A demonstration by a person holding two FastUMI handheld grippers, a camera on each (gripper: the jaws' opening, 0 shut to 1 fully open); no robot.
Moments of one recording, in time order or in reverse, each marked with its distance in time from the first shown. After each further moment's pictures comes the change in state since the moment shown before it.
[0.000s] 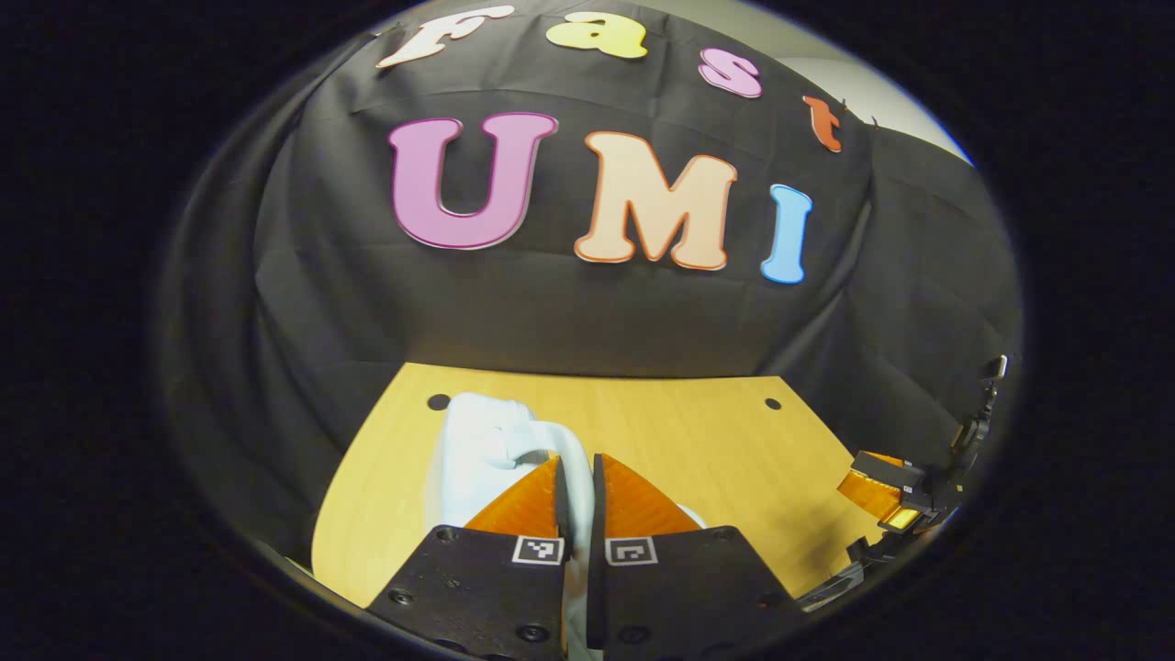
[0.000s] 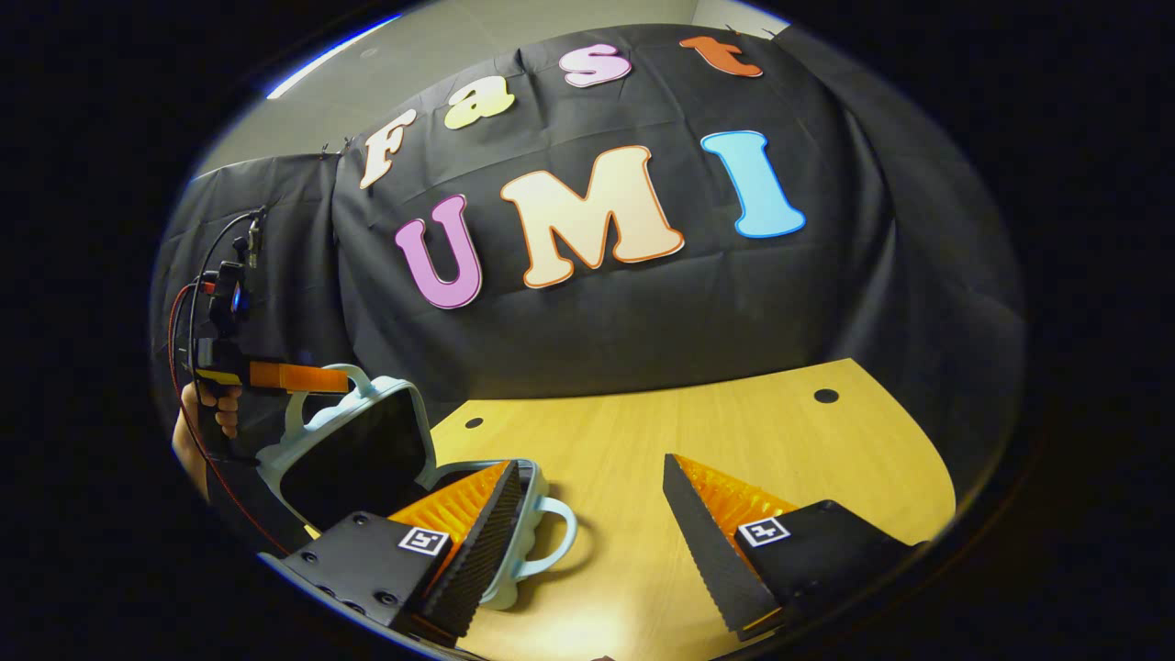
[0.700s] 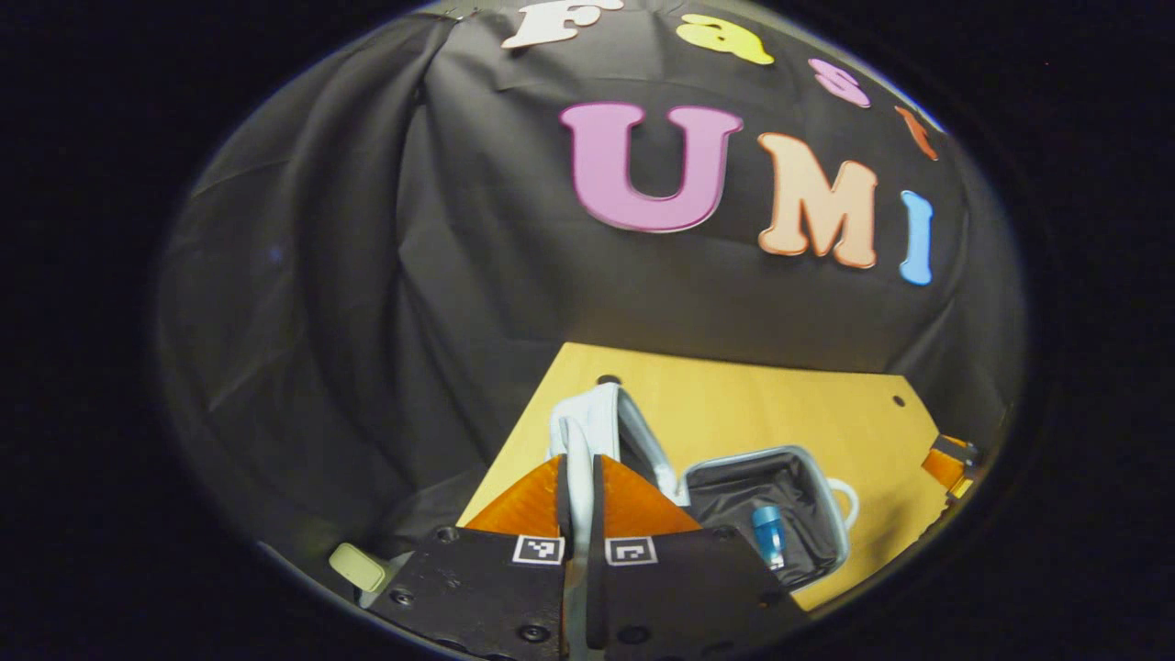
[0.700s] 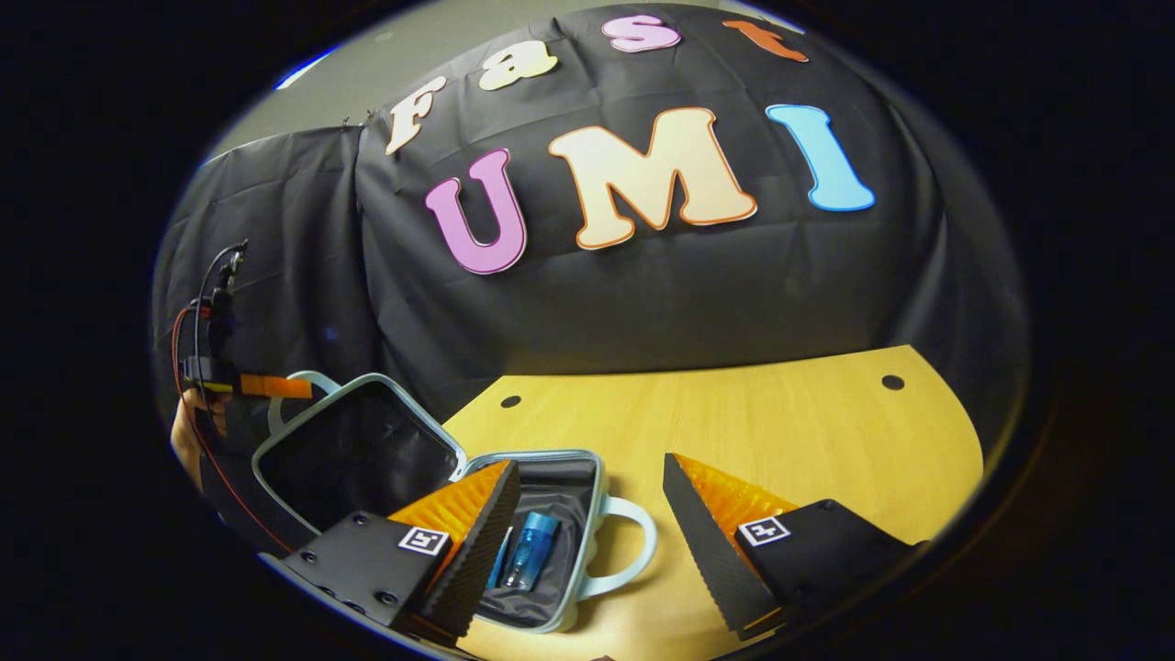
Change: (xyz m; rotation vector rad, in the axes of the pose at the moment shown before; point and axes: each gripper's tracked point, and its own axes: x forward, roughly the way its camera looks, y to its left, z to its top) left arm -0.066 0.197 -0.004 -0.042 -0.004 0.334; right arm 0.069 0.089 -0.031 -0.032 0.074 0.096
